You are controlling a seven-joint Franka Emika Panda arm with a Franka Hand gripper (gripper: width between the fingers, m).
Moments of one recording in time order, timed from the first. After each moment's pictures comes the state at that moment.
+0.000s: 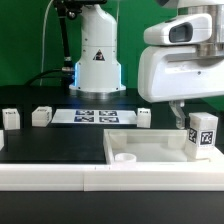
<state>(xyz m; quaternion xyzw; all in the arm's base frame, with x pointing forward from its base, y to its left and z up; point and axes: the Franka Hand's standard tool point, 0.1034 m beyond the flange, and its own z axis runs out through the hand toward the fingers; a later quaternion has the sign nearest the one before) 0.617 0.126 0.080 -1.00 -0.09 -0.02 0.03</state>
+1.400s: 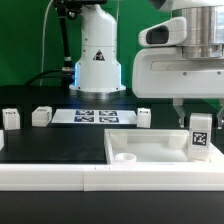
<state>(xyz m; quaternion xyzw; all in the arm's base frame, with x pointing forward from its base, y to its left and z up) 0.619 0.120 0.077 -0.97 0.23 -0.03 0.05</state>
